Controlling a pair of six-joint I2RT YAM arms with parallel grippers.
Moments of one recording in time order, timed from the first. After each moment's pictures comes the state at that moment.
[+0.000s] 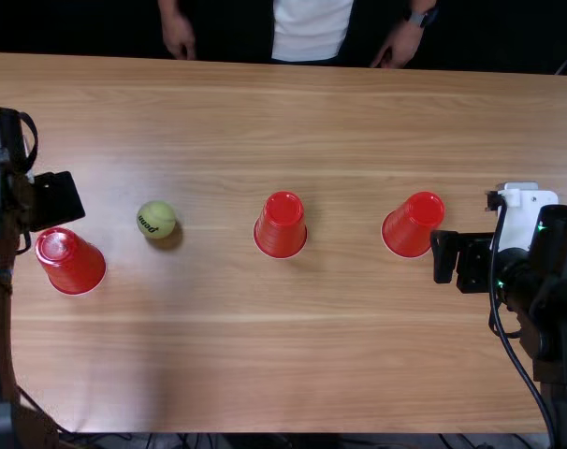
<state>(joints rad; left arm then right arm) 0.18 1.65 1.60 -1.10 -0.14 -0.20 -0.03 1.17 1.30 -0.90 -0.14 -0.07</state>
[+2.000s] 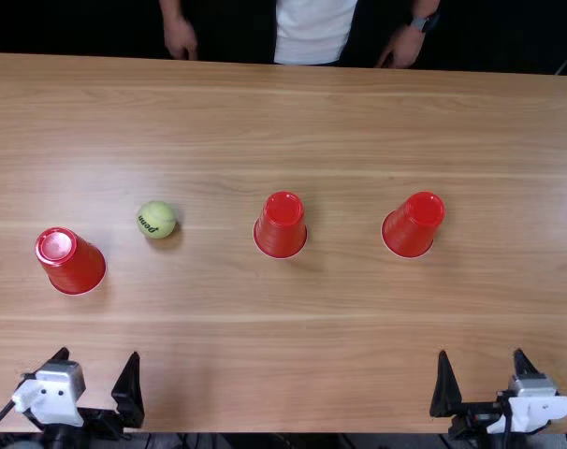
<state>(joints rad) -0.06 0.01 0.52 -0.84 0.09 -0.20 -0.06 0.01 0.56 -0.74 -0.09 -0.04</state>
